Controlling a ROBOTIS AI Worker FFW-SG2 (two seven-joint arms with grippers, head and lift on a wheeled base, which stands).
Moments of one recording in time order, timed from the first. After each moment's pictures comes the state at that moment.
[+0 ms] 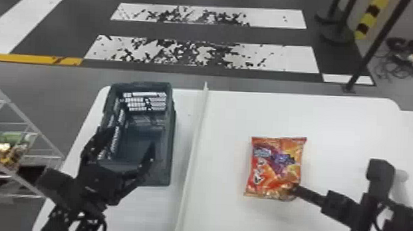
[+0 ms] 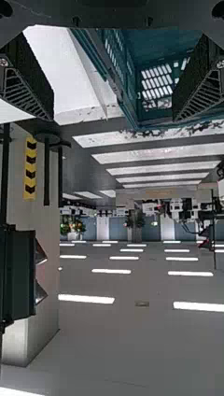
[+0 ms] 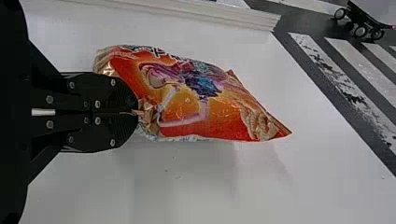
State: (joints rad) left arm 0.61 0.14 0.08 -1.93 0.11 -0.25 -0.27; right arm 0.23 -0.01 -0.33 -1.85 -0.45 1.19 0.31
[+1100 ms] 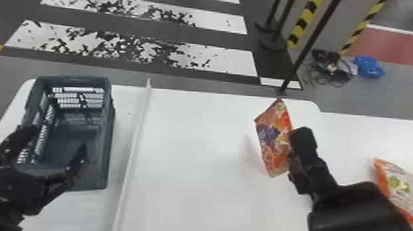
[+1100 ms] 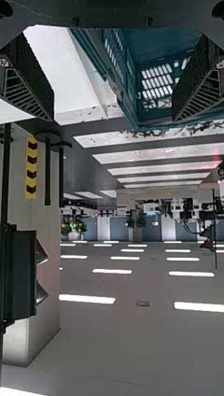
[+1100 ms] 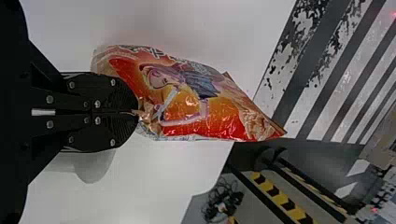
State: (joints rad) left arm 0.61 0.14 0.08 -1.92 0.12 -0.24 -0.27; right arm 0.31 -0.24 0.07 -2.08 0.45 0.99 0.13
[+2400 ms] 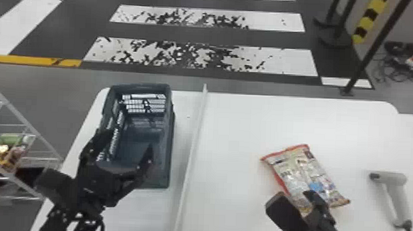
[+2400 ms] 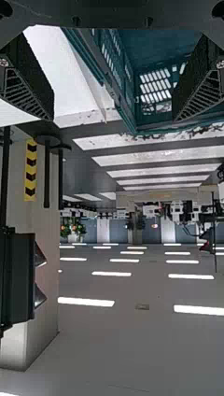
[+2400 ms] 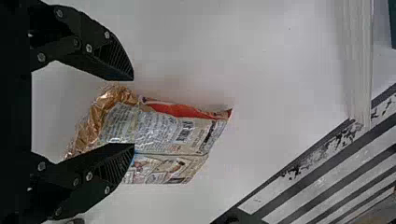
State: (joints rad) left arm 0.60 0.15 0.08 -1.90 0.13 -0.24 -0.27; right arm 0.42 -0.32 0.51 -2.09 0.59 1.01 0.08
